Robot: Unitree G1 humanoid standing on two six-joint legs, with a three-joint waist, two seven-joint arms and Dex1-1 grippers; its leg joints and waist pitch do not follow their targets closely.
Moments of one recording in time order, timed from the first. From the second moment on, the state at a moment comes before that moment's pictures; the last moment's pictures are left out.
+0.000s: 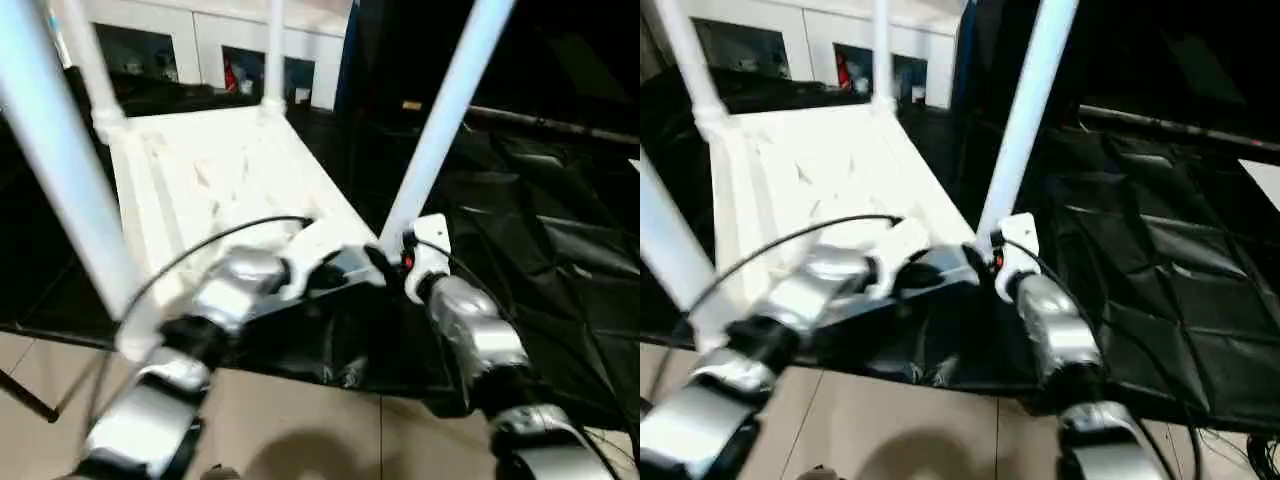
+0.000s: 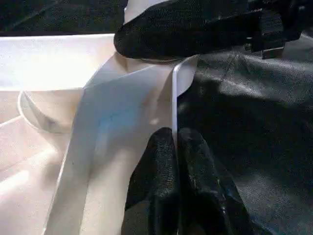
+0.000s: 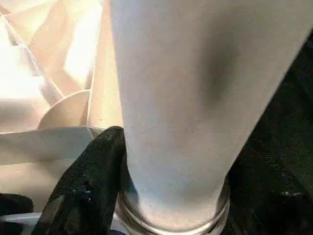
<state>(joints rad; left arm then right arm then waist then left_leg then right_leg) -0.75 0.13 -0.28 0.77 0.11 0.21 -0.80 -0.54 -0.06 -0.02 0.69 0.08 0.10 0.28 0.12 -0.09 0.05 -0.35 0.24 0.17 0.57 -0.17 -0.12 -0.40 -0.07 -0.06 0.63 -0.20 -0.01</state>
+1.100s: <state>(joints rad) -0.62 0.38 -0.29 0.57 0.03 0.13 -1.25 -0.46 -0.31 0.16 0.55 0.13 0.04 1.01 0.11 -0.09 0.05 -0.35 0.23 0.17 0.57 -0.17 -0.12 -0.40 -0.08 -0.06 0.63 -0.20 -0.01</state>
